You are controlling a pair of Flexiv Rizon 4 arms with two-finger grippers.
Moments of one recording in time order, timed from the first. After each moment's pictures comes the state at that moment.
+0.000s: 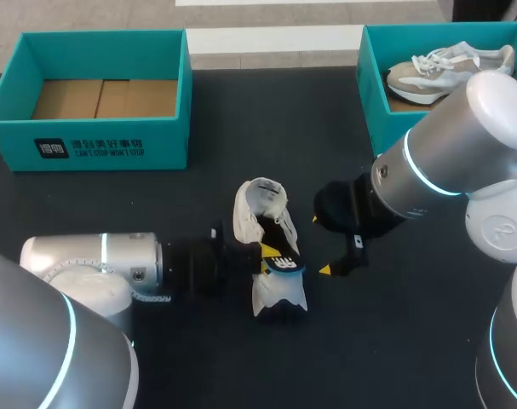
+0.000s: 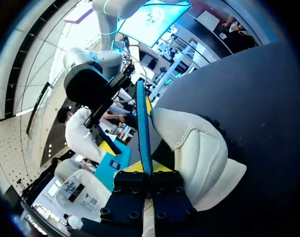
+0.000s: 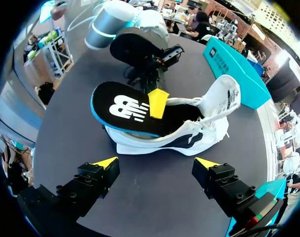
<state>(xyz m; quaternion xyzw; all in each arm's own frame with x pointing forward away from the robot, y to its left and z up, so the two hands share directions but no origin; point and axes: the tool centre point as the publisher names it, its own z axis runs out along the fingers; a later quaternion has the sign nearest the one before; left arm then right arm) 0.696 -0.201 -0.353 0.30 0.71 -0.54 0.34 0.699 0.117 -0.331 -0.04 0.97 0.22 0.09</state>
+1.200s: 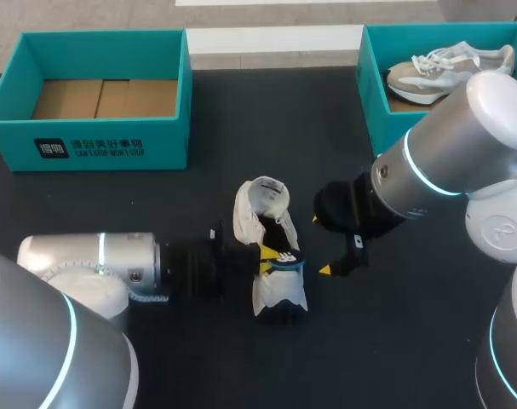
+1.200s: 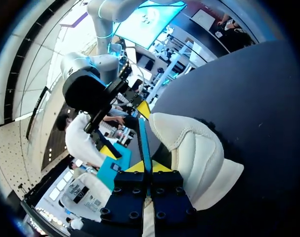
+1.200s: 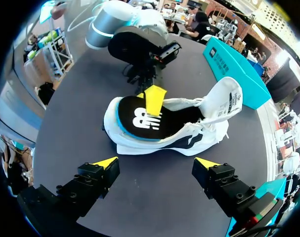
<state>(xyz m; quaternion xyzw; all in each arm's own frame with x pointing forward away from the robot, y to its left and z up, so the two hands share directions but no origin) 0.692 -0.199 -0.349 0.31 0.70 -0.54 0.35 0.699 0.117 -0.331 -0.04 0.97 0.22 0.09</state>
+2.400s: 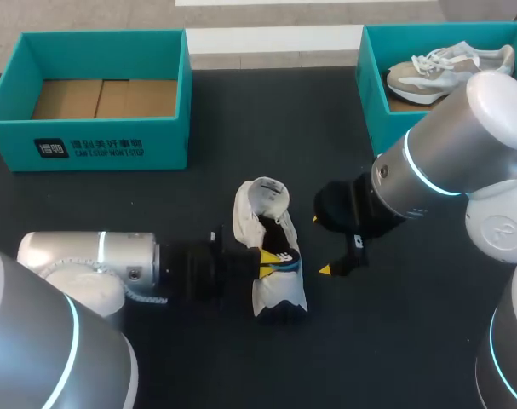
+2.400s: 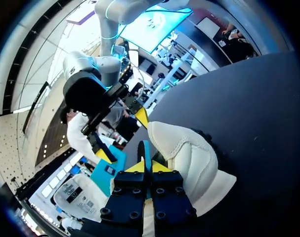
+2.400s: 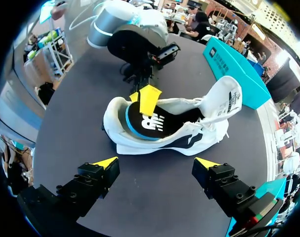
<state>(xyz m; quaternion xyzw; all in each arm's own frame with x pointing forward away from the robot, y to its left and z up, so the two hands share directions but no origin) 0.678 -0.201 -0.348 0.31 0.70 -0.56 0.31 0.699 0.117 -0.331 -0.04 0.97 0.22 0.09</state>
